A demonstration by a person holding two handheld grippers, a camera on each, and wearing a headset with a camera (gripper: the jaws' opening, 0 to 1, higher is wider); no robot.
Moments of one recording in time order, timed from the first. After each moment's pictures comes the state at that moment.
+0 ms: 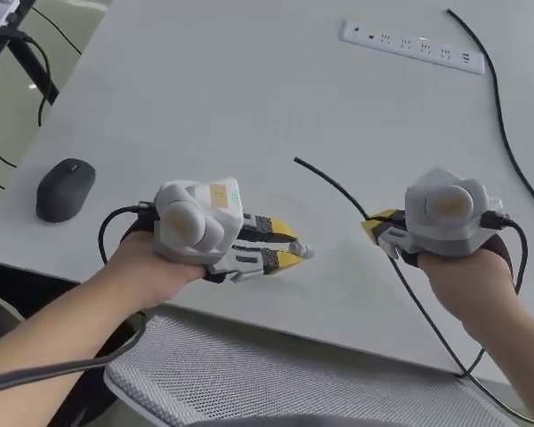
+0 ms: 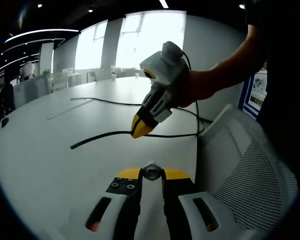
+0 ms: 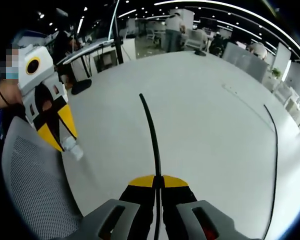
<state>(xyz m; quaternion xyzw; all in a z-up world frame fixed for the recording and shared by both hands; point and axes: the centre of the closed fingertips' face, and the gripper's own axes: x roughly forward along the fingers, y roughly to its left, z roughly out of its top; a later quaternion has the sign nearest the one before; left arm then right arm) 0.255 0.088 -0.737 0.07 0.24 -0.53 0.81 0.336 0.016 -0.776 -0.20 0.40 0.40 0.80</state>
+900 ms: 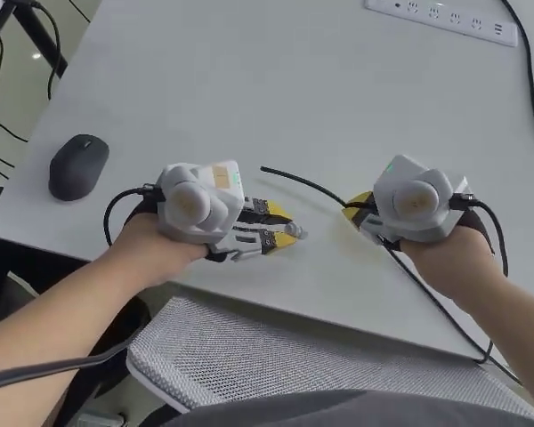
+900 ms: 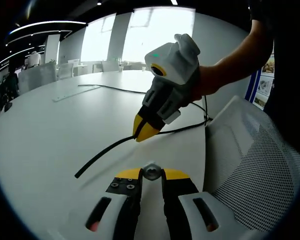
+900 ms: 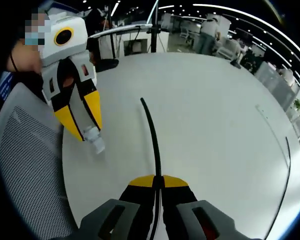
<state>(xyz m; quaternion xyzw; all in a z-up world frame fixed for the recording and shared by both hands) 0.262 0.116 -0.775 0.05 0.27 -0.51 0.81 0.324 0.064 -0.812 -0.29 0.37 0.49 0.74</state>
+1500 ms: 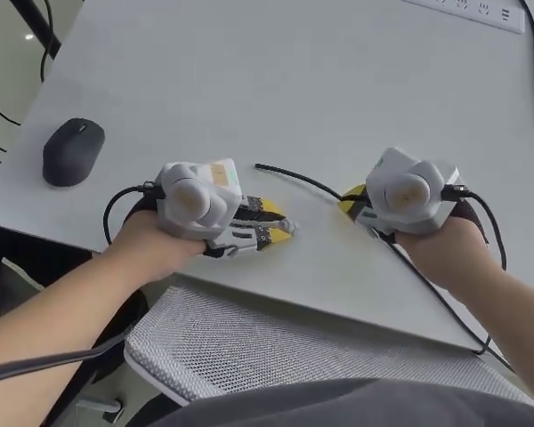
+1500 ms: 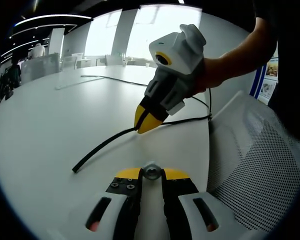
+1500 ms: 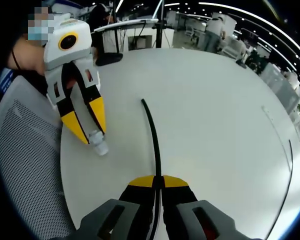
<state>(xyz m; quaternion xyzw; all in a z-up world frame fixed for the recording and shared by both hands) 0.253 0.119 -0.795 0.04 0.29 -0.50 0.81 0.320 0.068 -0.822 -0.30 0.37 0.50 0.72</state>
